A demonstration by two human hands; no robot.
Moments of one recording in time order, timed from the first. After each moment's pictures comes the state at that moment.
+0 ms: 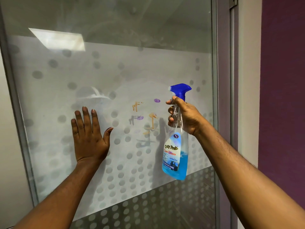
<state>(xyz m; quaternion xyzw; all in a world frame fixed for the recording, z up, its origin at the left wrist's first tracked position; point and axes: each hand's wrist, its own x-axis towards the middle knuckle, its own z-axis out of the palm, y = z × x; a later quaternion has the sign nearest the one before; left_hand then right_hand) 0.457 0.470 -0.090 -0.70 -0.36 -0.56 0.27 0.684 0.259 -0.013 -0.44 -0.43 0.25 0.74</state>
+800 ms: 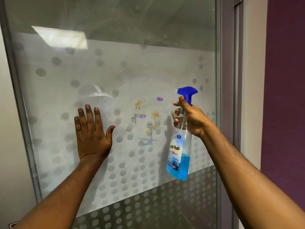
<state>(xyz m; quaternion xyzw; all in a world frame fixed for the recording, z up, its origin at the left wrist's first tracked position) 0.457 0.469 -0.090 -0.70 -0.36 -0.56 0.27 0.697 0.259 -0.025 -0.46 -0.40 0.24 0.75</state>
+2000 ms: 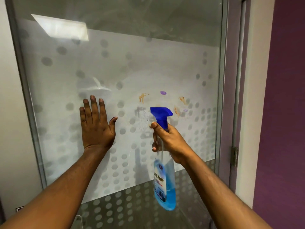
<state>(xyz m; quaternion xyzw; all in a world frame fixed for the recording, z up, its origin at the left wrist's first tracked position) 0.456 0.469 -0.090 -0.70 -0.35 -0.56 0.26 0.598 0.272 -0.095 -0.50 -0.49 0.22 0.68</state>
